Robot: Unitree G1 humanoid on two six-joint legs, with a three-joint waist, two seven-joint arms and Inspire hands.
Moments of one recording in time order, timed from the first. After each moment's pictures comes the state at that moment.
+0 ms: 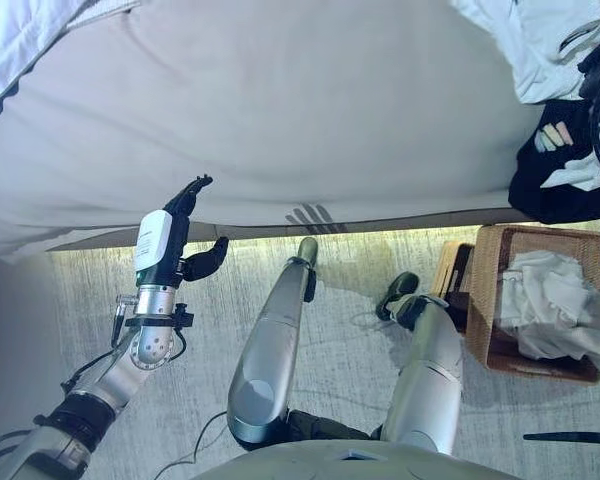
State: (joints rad) left arm -0.05 0.71 -0.39 0.28 0.22 -0.42 0.69; right arm -1.41 -0.96 0.71 1.23 -0.13 0.22 -0.13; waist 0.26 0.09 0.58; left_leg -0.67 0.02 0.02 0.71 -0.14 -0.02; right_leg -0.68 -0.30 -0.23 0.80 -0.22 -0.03
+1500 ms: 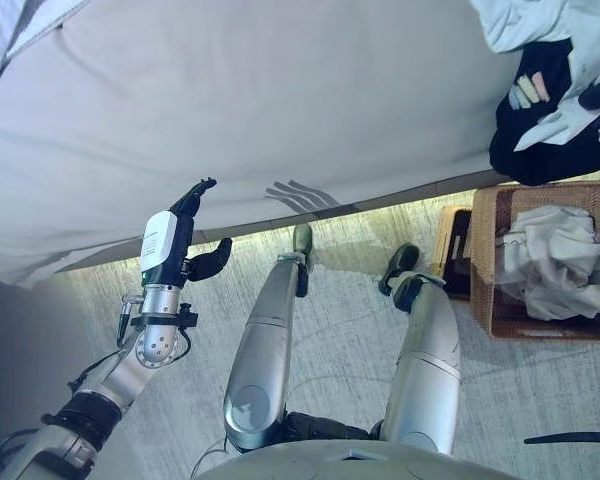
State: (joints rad) left arm -0.06 0.69 -0.39 0.28 0.22 -0.40 0.69; right arm -1.32 -0.98 0.56 1.14 0.02 0.24 -0.28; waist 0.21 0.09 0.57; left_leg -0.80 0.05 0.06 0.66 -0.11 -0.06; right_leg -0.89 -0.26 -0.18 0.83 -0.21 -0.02
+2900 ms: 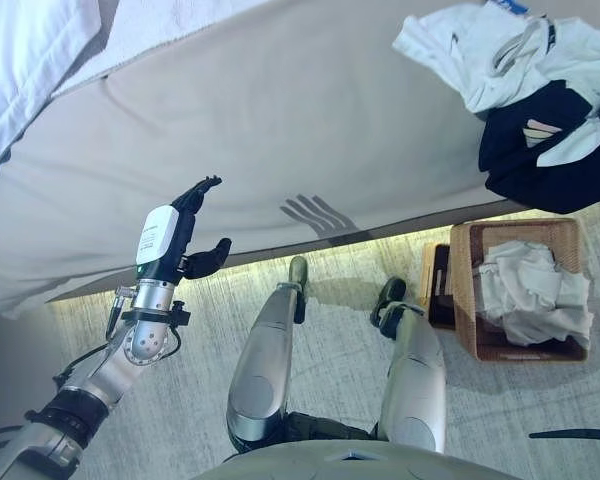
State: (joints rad) left arm -0.06 0.74 -0.39 0.27 0.22 -0.41 0.62; right arm -1.31 -1.04 0.61 1.22 -0.01 0.19 -0.09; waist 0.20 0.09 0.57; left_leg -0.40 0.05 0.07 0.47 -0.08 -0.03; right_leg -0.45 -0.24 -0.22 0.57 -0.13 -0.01
